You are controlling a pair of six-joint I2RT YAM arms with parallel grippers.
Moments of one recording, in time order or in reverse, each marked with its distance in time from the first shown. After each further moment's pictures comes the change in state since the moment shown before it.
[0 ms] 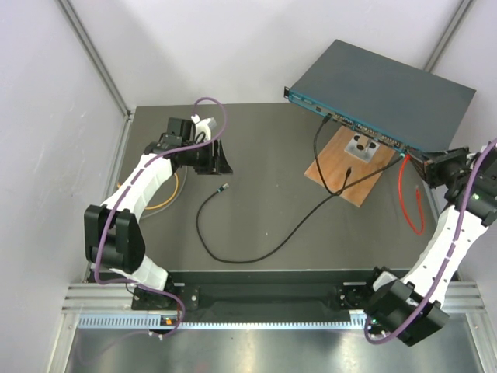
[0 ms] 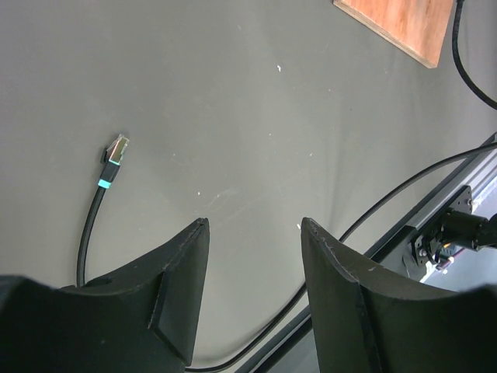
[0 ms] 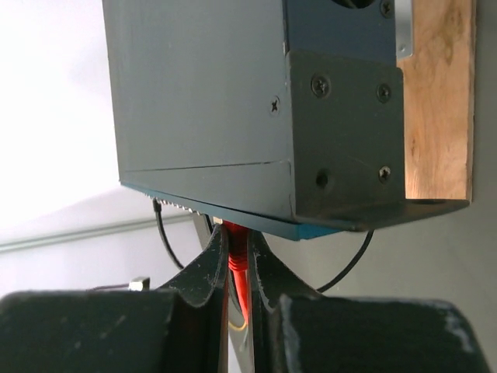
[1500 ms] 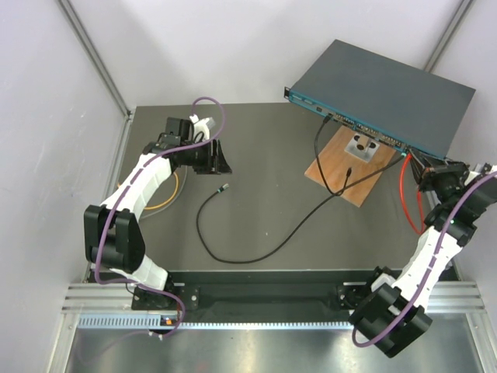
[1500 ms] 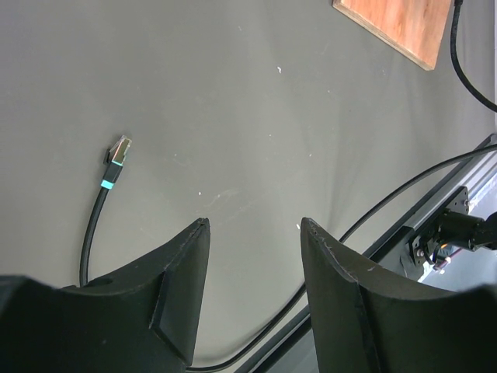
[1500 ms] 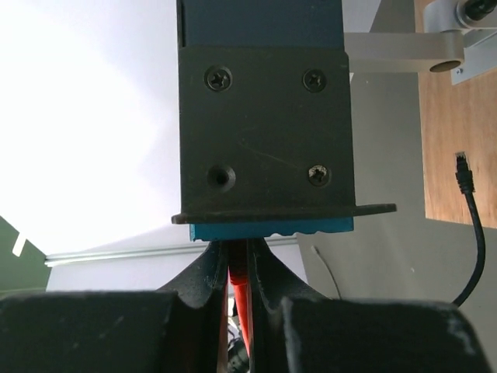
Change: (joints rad) left arm 0.011 0.000 0.000 0.000 0.012 0.000; right arm -0.072 -0.144 -0.414 0.642 -0.086 0.536
